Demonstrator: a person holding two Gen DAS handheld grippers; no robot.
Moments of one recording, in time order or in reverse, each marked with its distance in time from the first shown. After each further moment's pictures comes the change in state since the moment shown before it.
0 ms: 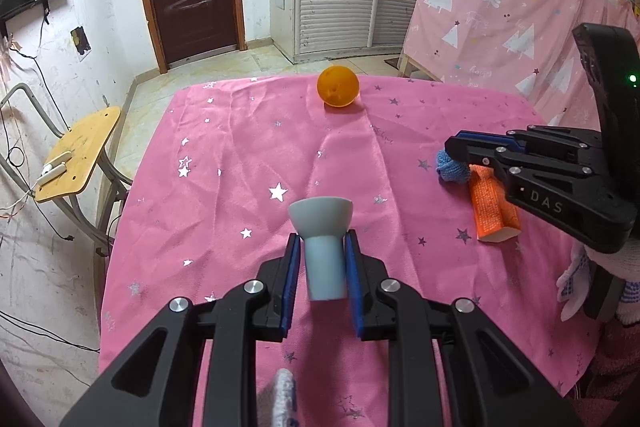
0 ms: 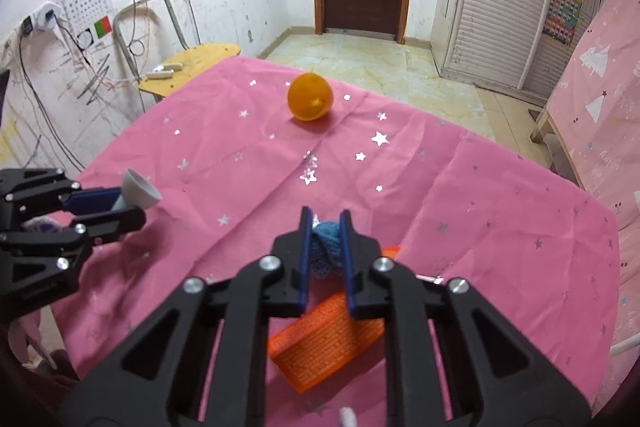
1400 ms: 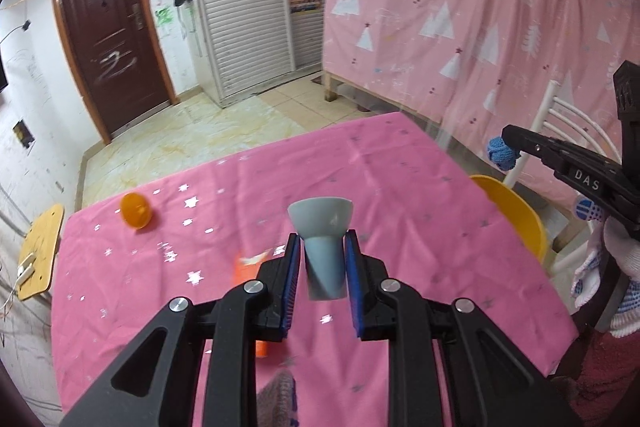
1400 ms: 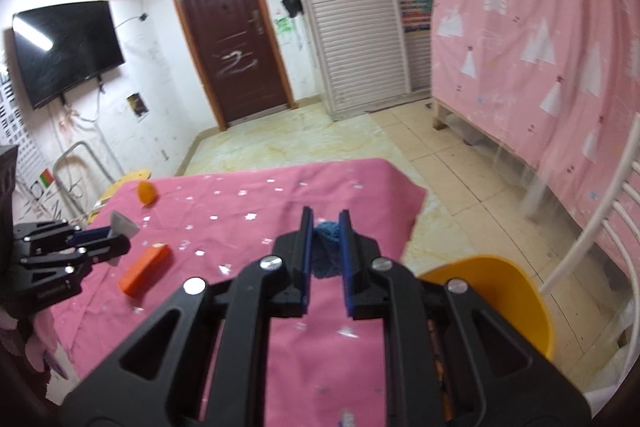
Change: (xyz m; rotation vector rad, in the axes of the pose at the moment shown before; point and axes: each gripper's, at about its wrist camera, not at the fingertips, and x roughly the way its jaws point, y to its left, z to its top) left arm -0.016 -0.206 0.056 0.259 -0.077 -0.121; right arm -0.164 -0.215 -0.116 0.432 -0.278 -0.213
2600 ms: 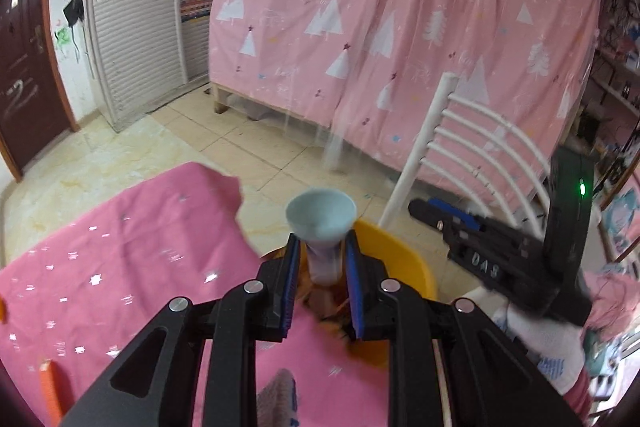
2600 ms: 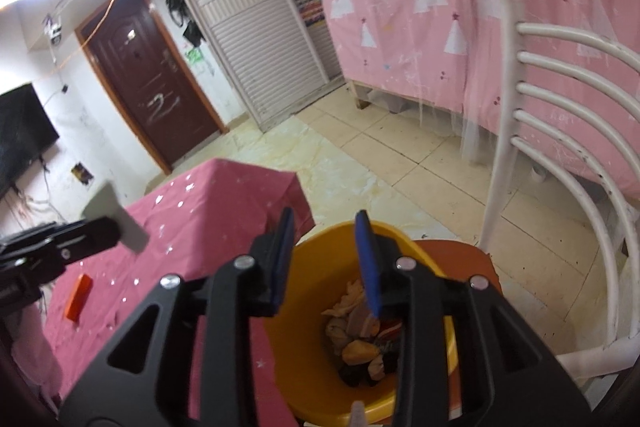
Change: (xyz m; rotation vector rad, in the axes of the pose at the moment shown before) left arm 0.071 -0.188 0.069 0.101 -0.004 -0.336; right arm -0.021 -0.161 -0.047 0.314 -0.028 -0.148
